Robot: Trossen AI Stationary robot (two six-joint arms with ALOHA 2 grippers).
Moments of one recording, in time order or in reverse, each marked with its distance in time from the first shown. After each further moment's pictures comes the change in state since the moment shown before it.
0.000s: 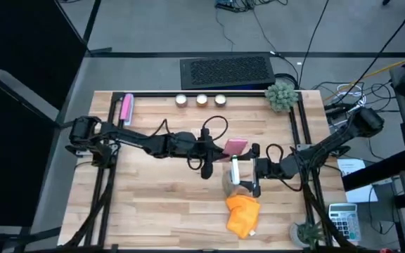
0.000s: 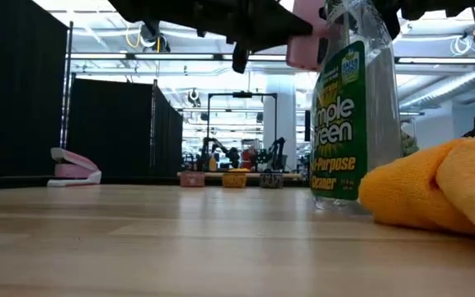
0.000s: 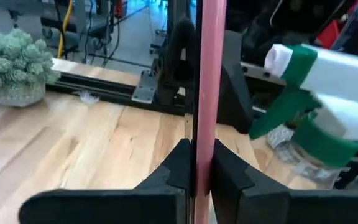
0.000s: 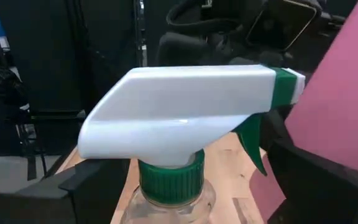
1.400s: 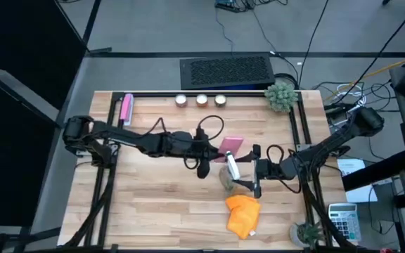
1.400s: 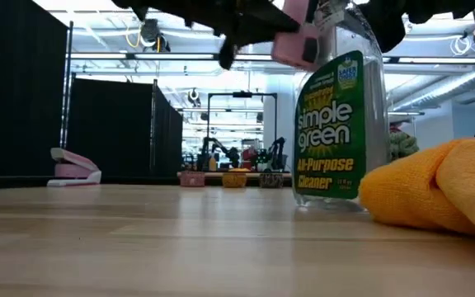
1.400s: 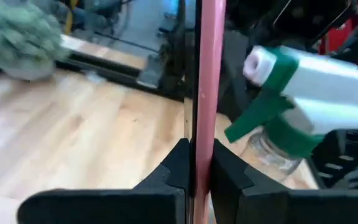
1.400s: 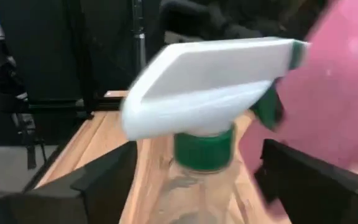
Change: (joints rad) left arm -0.006 -0.130 0.000 -0.206 -0.067 -0.012; right arm 0.014 -0.048 0.000 -0.119 0.041 0.052
